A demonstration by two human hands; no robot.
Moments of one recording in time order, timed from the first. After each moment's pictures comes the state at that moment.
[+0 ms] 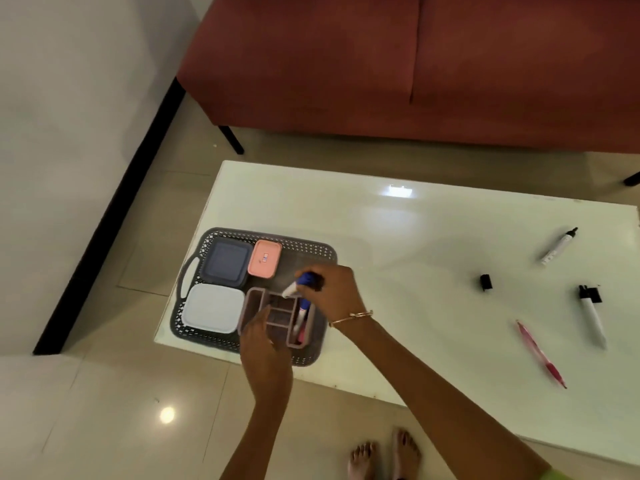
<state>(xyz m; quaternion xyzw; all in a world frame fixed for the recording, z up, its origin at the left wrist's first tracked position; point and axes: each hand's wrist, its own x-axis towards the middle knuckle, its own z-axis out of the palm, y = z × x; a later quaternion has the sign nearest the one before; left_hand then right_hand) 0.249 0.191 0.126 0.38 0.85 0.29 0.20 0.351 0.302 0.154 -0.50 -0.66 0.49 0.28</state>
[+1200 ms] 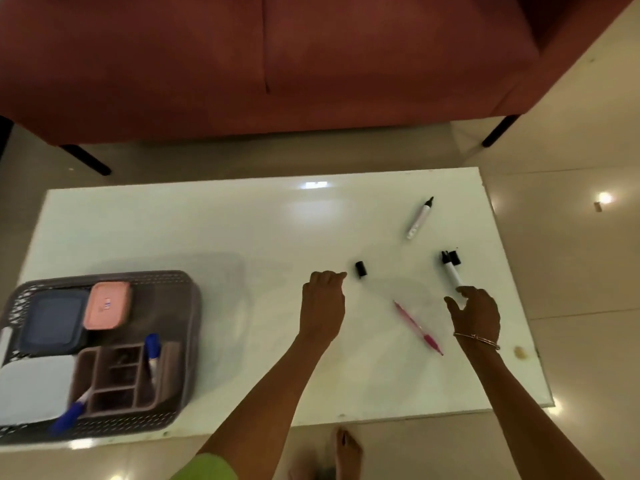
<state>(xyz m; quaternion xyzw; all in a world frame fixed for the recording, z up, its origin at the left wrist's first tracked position) 0.518 0.317 0.039 0.75 0.61 0.06 0.24 0.767 0.262 0.026 -0.88 -0.42 0.17 0.13</state>
